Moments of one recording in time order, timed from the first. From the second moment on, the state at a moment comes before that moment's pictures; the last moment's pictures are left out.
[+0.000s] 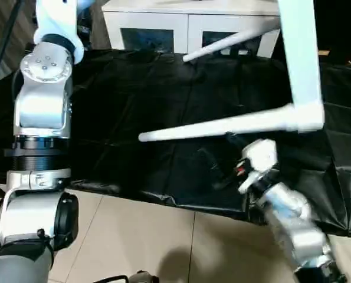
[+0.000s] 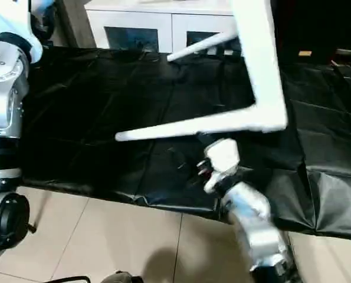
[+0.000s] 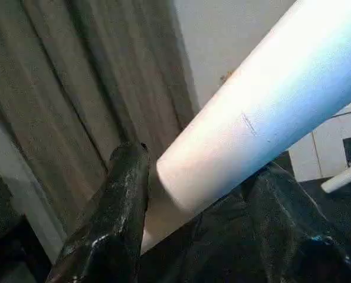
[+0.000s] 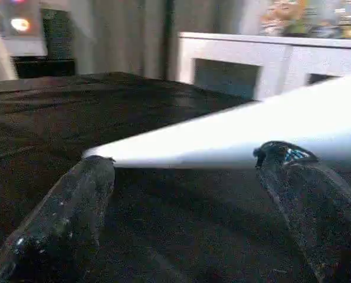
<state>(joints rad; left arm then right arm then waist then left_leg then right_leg) -0.95 0.36 0.19 0.27 0.12 0.44 -0.10 -0.19 -0.26 0.06 0.13 0.20 -0.07 0.43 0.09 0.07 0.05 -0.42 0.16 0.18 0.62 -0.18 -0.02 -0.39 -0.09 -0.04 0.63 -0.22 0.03</state>
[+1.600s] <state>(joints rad) -0.88 0.32 0.32 0.21 0.03 0.55 -0.06 -0.60 -0.23 -0.18 0.25 0.45 0.15 0.34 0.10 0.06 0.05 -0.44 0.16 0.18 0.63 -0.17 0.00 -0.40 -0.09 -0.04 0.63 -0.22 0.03</state>
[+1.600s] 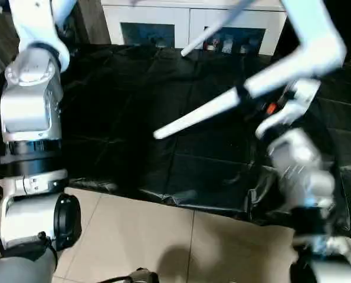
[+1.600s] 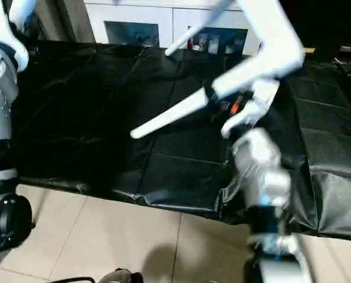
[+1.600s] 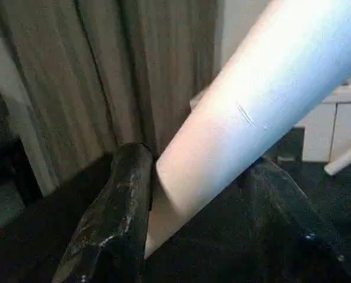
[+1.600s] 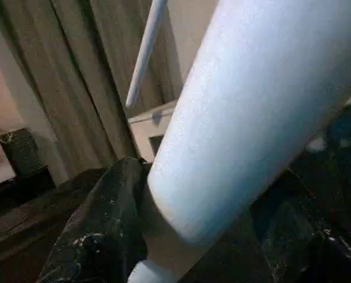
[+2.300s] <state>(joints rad) -0.51 0.26 0.22 0.16 -0.01 0.46 -0.15 -0.60 -0.33 -0.12 0.03 0.26 0.15 0.26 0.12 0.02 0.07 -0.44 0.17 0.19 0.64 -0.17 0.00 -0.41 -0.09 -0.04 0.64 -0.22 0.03</state>
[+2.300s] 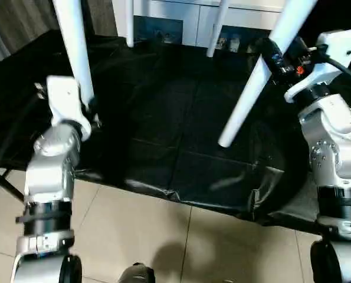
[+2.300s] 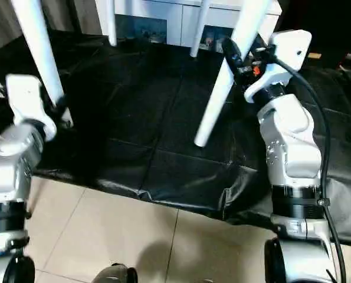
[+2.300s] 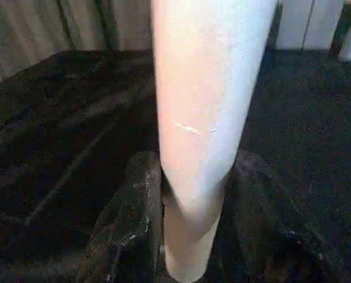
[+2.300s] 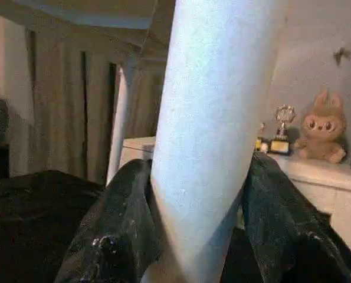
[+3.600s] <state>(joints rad) -0.30 0.28 0.18 -0.01 -0.01 0.30 -0.15 -0.17 -0.24 -0.02 -0.19 0.12 0.07 0.15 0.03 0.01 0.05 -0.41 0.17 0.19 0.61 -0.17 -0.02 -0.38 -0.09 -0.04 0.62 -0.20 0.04</state>
